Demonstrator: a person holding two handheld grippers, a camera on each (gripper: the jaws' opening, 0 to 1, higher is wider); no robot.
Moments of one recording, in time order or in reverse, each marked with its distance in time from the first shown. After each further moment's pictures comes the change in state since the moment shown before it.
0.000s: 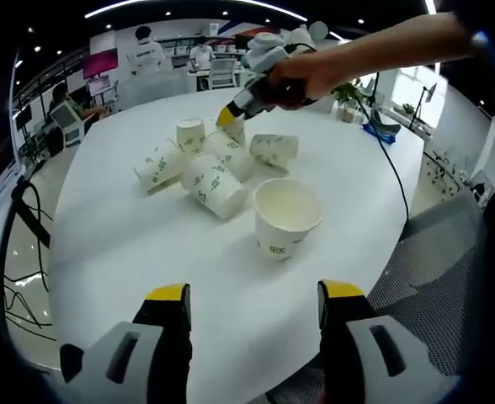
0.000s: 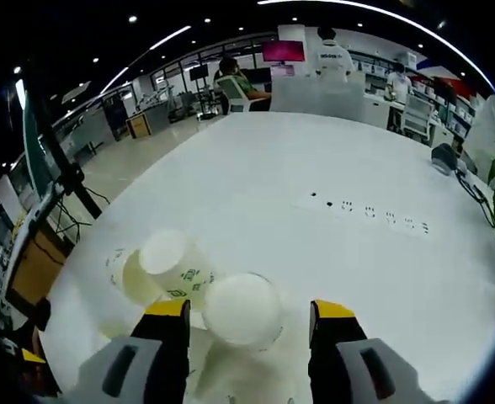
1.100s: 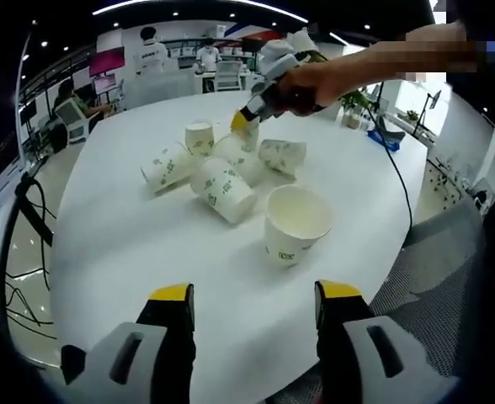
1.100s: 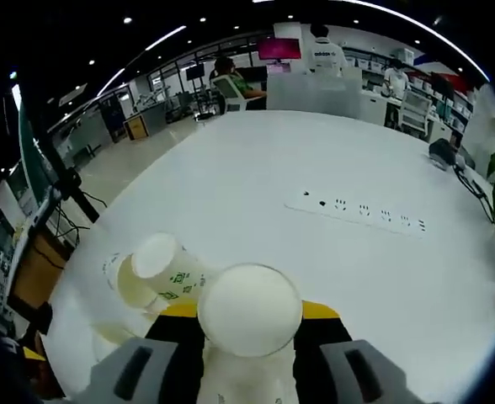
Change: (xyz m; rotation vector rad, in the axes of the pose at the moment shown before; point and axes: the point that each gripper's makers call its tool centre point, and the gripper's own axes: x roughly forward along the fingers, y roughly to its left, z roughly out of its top) left arm 0.000 0.009 0.009 -0.020 -0.031 0.007; right arm -0.006 -0.019 0.007 0.029 -0.018 0.008
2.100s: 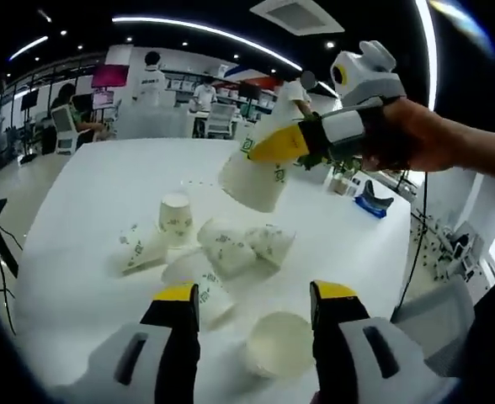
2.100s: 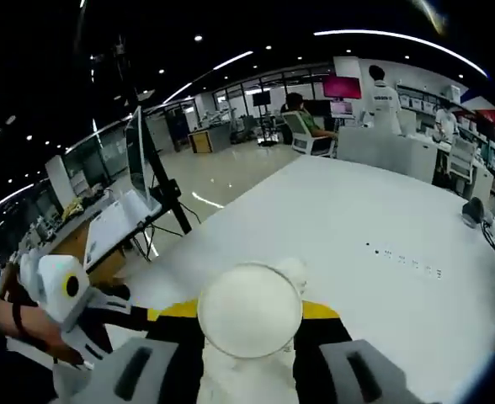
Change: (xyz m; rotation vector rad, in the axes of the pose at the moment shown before) left arm 0.052 -0.015 0.118 -0.096 -0.247 -0.144; right arm -0.139 0.135 0.012 -0.189 -0.133 0.306
